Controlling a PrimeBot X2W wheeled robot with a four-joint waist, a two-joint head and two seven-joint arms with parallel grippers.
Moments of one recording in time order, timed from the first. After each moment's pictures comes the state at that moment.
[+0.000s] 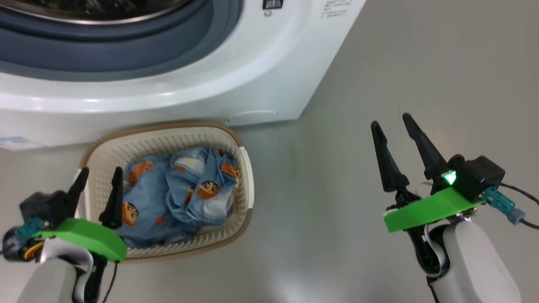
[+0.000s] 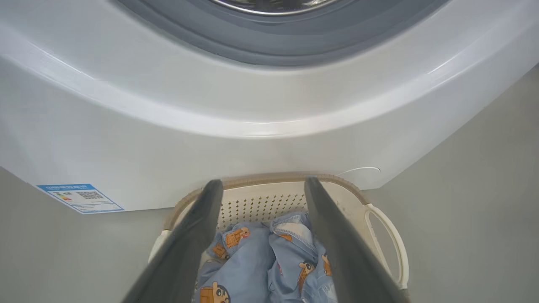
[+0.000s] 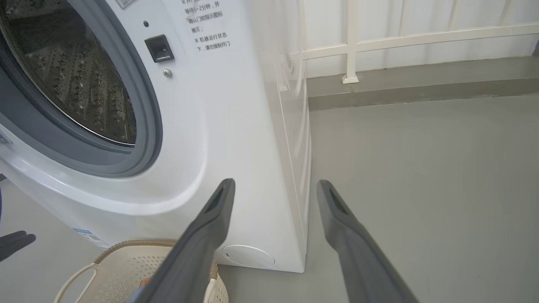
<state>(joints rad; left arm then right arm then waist) -0.36 0.29 -0.22 0.42 -0.48 -0.12 -0.23 -0.35 -0.09 0.12 0.18 0.31 0.13 -0.25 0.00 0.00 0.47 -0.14</state>
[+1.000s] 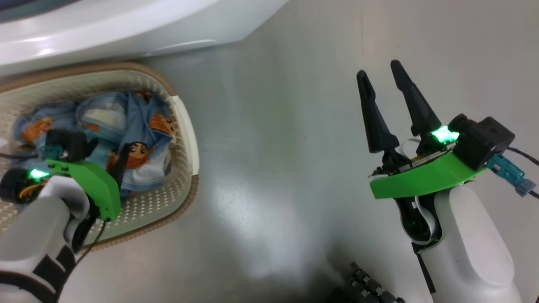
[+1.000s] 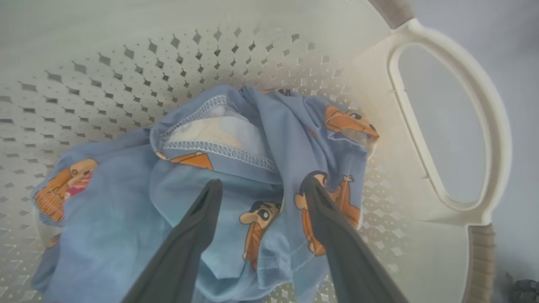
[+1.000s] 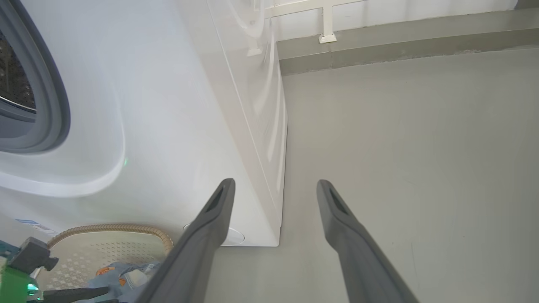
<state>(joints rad) -0.82 0.40 -0.77 0.84 -0.73 -0.13 -0.11 -0.49 -0.06 0.17 0.11 0.37 0.13 -0.26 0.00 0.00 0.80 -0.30</state>
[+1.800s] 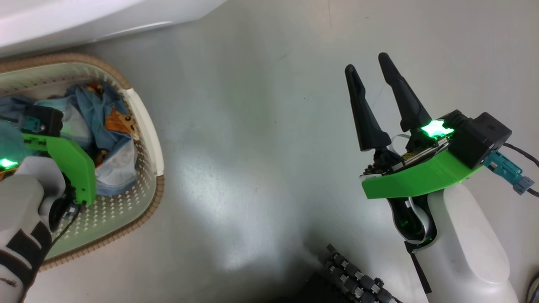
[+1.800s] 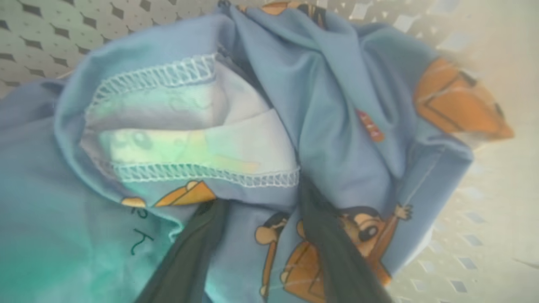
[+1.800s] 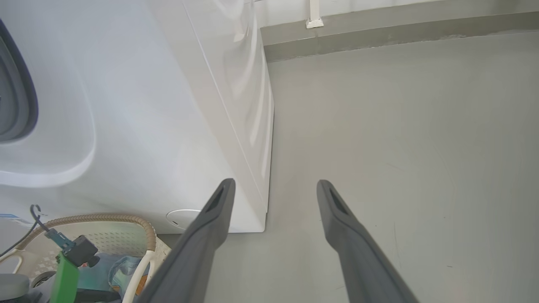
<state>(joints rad) -0.99 0.45 -1.01 0.97 -0.94 -0.13 0.07 -0.51 -0.05 0.21 0.09 0.43 0.13 -0.26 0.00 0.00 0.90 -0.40</state>
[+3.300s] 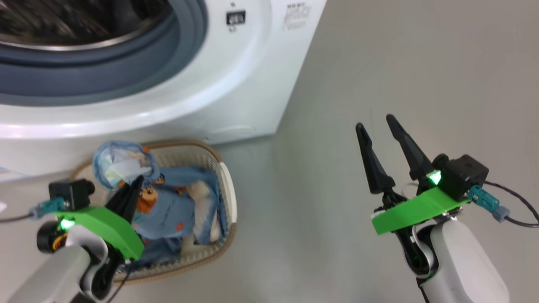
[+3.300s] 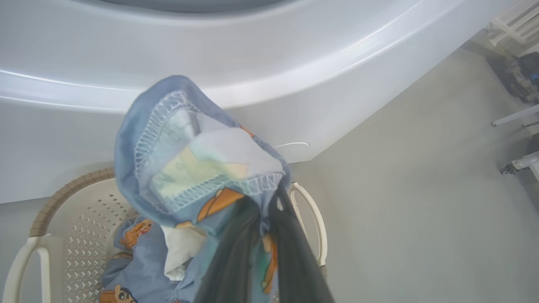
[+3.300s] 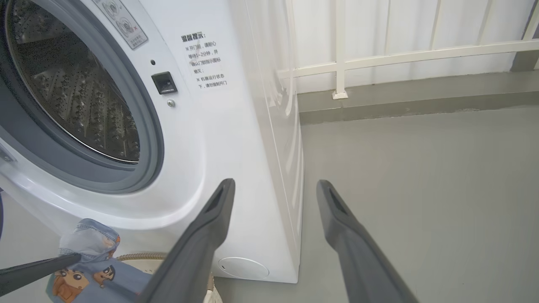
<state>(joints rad) -0.61 0.45 -0.83 0.60 -1.07 -0.13 -0.25 -0.38 -0.07 0.16 0.22 0.32 0.13 -0.26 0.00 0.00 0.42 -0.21</state>
